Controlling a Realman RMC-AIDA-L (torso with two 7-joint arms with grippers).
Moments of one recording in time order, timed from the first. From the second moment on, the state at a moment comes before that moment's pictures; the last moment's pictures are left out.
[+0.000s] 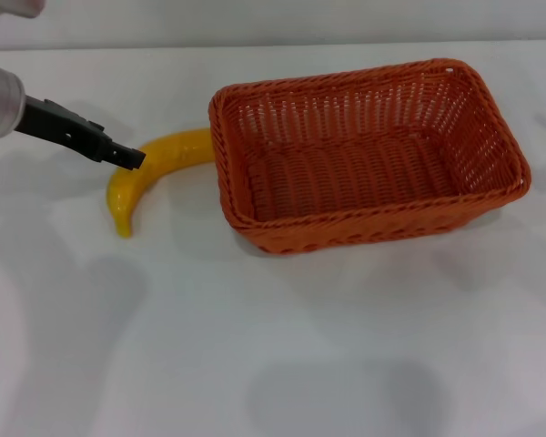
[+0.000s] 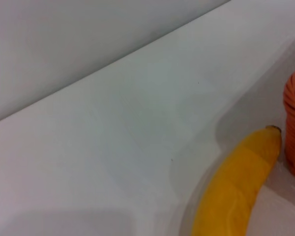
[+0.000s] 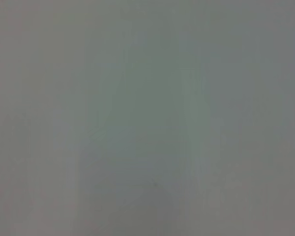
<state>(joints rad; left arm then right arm) -1.16 -2.07 2.85 -0.76 0.28 1.28 -1.67 0.38 2.01 -0.66 -0.53 -1.24 -1.50 1.03</state>
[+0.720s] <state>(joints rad) -1.12 -2.07 2.85 -0.63 0.27 1.14 -1.67 0.37 2.00 -0.67 -0.53 -1.24 -1.51 1.04</state>
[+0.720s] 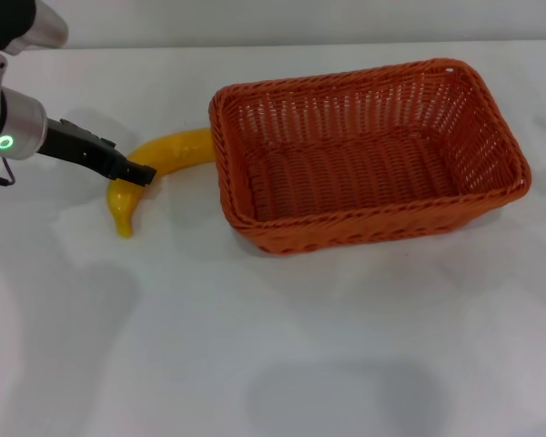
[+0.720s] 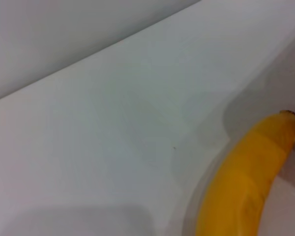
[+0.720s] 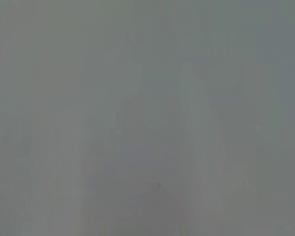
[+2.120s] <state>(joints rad) -1.06 -2.07 2.85 -0.65 0.25 1.11 -1.69 0.37 2.00 -0.67 -0.54 -1.24 -1.52 1.06</state>
